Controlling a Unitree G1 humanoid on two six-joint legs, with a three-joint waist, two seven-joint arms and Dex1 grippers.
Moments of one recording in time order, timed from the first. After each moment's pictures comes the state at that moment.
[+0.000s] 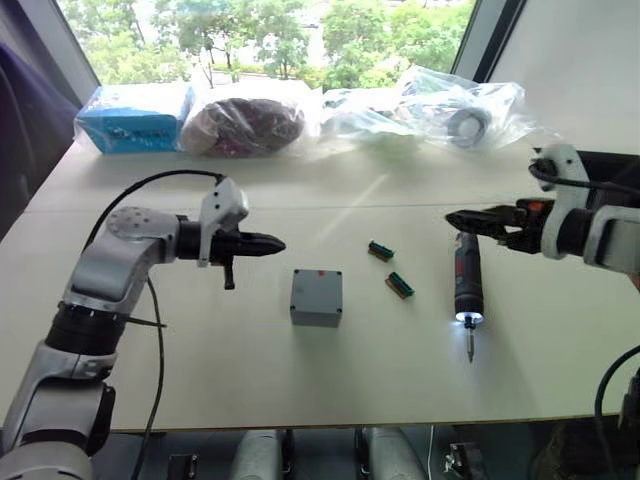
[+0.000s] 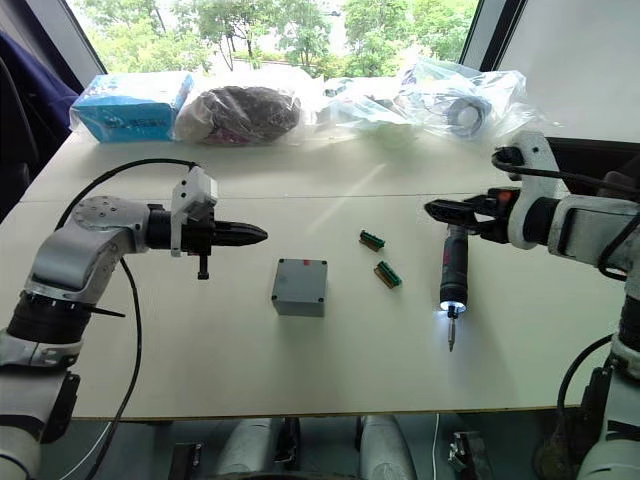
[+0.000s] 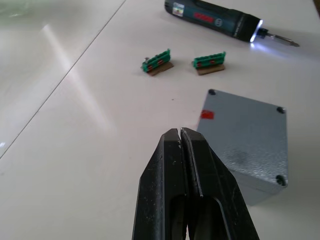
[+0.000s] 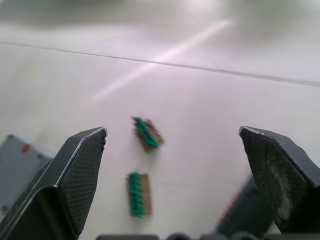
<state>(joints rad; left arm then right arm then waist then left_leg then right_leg) -0.65 0.73 -0.11 0.04 -0.37 0.53 -1.19 -0.56 -0.95 -0.28 -0.32 1.08 1.32 0.32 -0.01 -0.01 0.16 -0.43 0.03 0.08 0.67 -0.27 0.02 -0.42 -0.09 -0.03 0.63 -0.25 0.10</state>
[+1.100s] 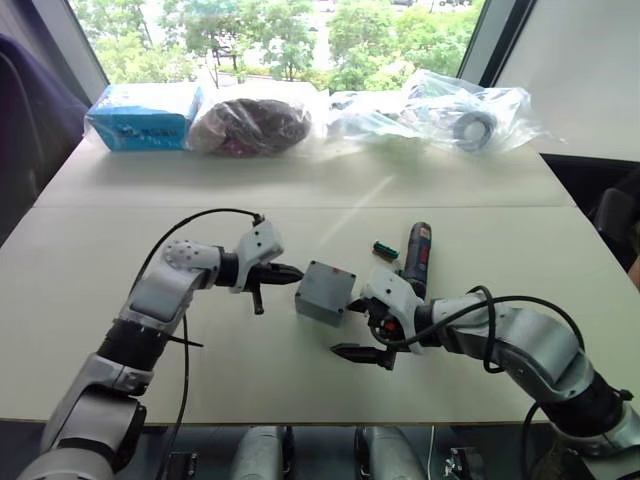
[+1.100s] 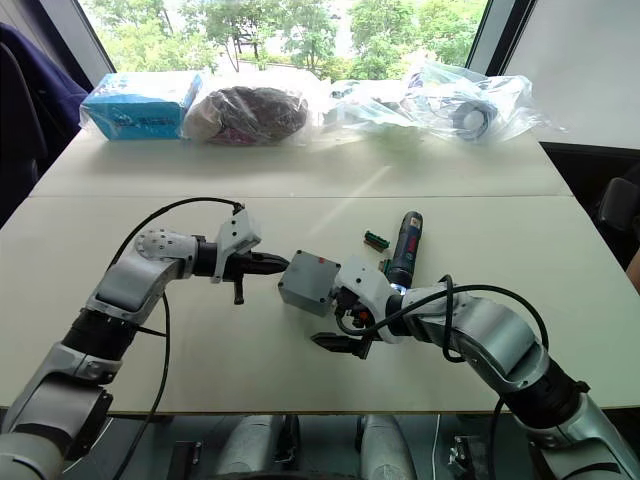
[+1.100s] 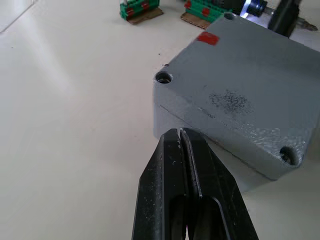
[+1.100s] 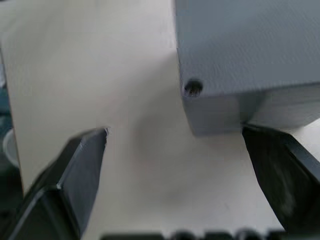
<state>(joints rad) -0.61 0.57 -0.25 0.13 -0.20 0.39 -1.11 -0.41 -0.69 0.34 -0.57 0.65 1.11 0.58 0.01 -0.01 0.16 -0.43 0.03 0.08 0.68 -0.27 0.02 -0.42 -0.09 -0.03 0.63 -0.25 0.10</state>
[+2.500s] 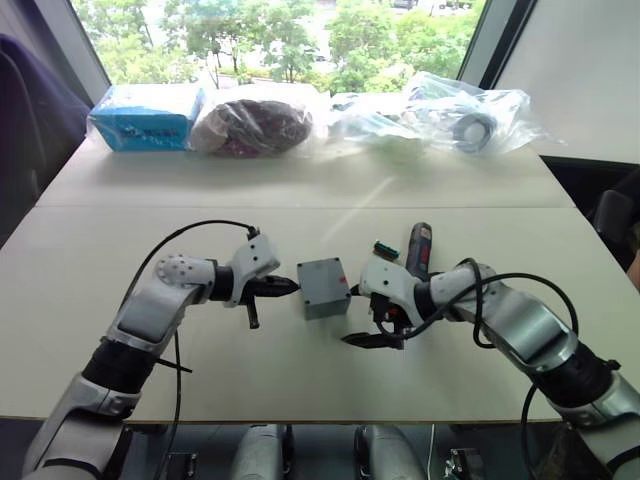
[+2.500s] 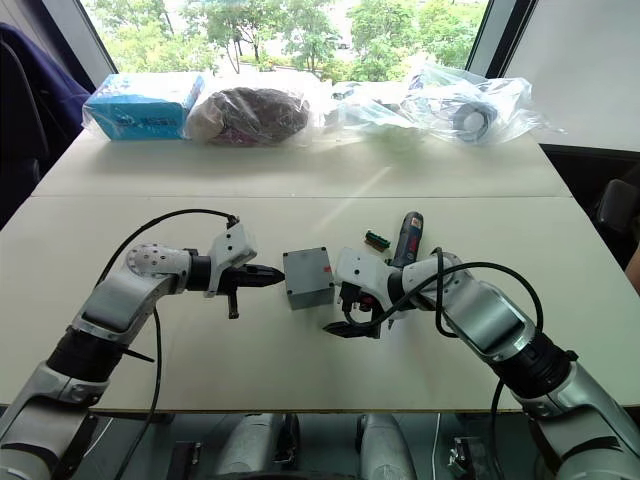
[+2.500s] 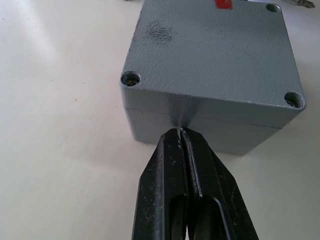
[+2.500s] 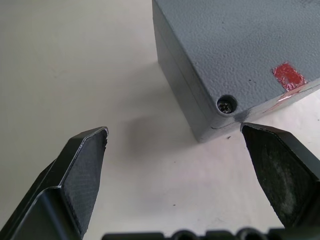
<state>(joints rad) -0.49 0.62 -0.24 -0.04 -0.22 0.49 -1.06 -0.53 -0.75 0.44 -0.42 0.30 0.88 0.92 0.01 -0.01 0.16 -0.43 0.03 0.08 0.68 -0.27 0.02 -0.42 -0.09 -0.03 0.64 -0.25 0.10</state>
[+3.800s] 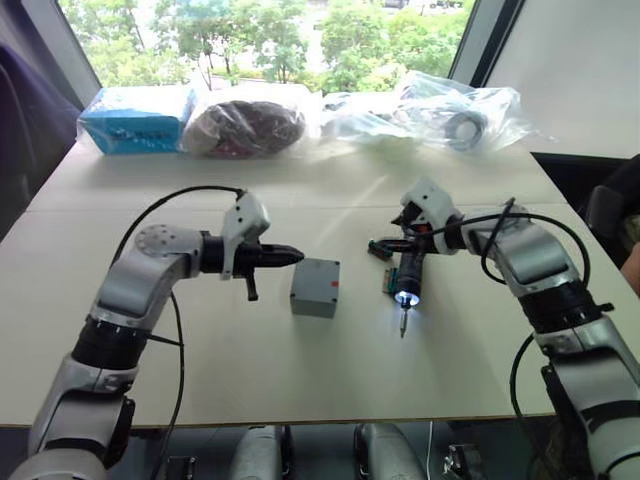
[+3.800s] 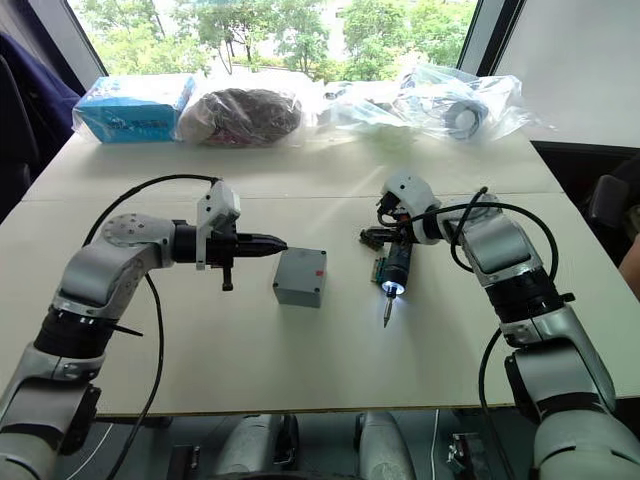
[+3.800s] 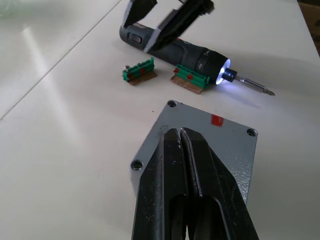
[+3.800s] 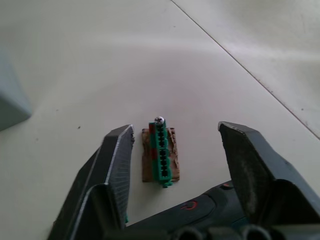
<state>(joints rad) -0.57 0.63 -0.13 -0.09 -0.38 0.61 -1.10 -0.83 -0.67 0.28 0.23 0.15 0.72 0.84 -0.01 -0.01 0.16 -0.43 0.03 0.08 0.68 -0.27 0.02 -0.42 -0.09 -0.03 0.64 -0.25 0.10</state>
